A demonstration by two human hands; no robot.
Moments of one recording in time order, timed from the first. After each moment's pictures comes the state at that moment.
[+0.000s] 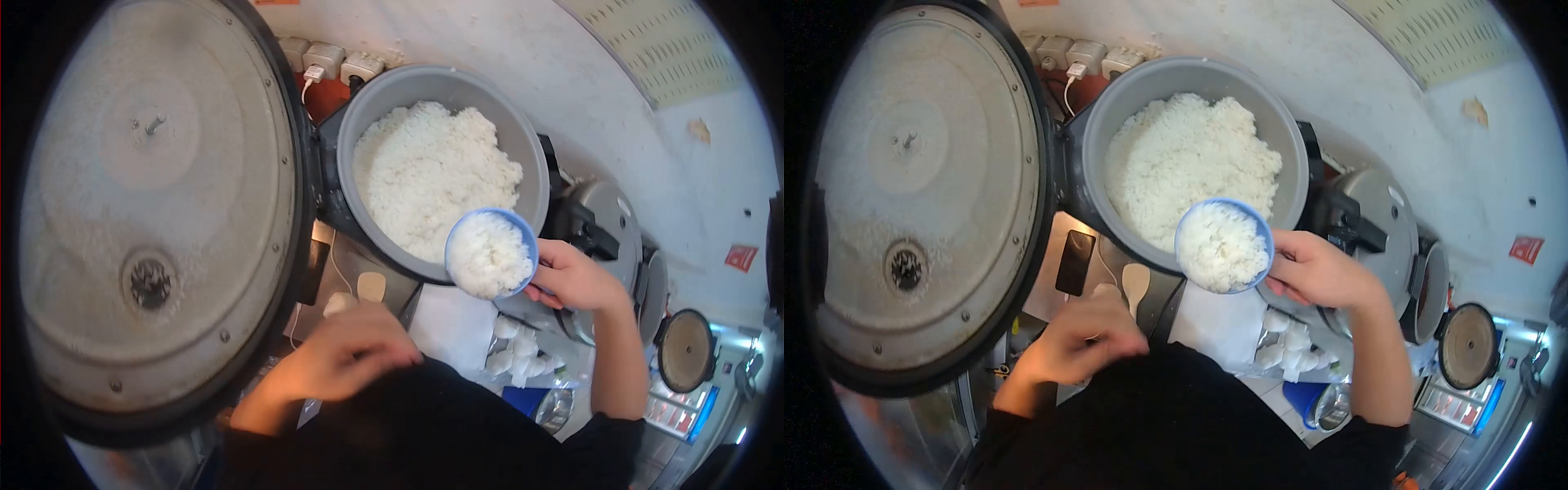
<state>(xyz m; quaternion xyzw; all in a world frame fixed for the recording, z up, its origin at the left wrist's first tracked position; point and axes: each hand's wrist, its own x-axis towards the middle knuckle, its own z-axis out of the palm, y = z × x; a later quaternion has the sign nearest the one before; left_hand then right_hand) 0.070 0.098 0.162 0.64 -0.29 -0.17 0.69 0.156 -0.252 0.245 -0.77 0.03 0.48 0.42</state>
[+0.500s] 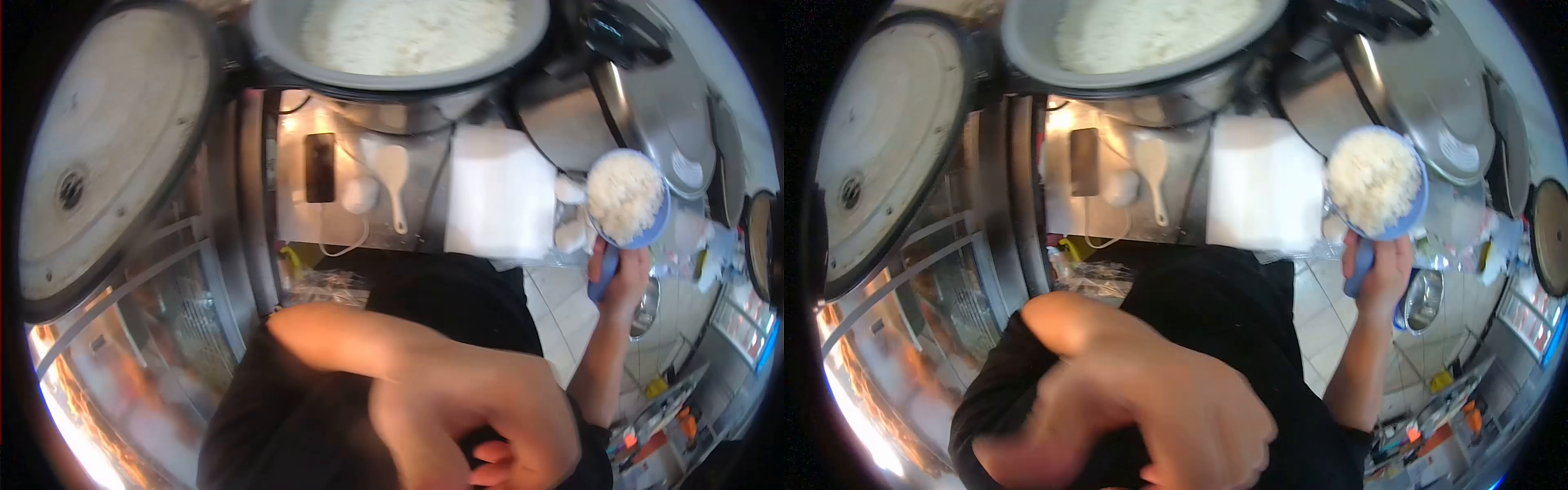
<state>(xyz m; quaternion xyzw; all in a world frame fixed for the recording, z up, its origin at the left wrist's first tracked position) -0.036 -0.053 0.193 -0.06 -0.43 -0.47 0.77 -0.143 -0.310 0.109 -0.66 0.29 -0.10 0.69</state>
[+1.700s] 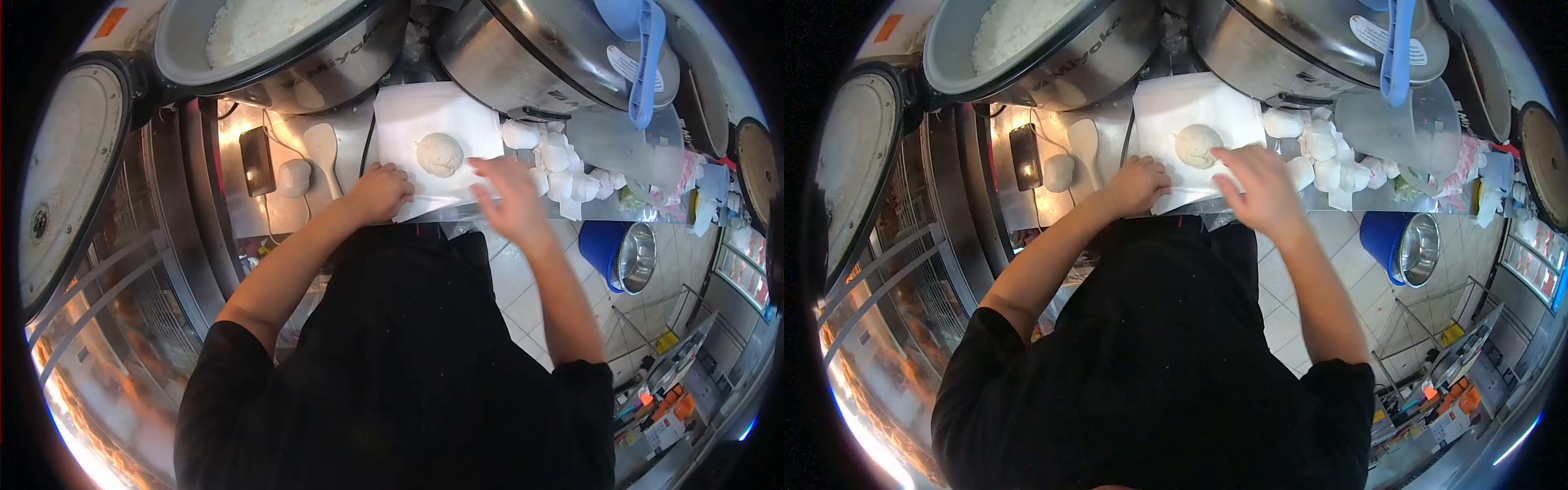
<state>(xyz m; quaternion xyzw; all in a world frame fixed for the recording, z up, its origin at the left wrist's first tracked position) -0.044 -0.052 -0.116 0.79 -0.49 -0.28 0.21 -0.156 -0.322 0.004 -0.93 -0.06 -0.03 0.35</state>
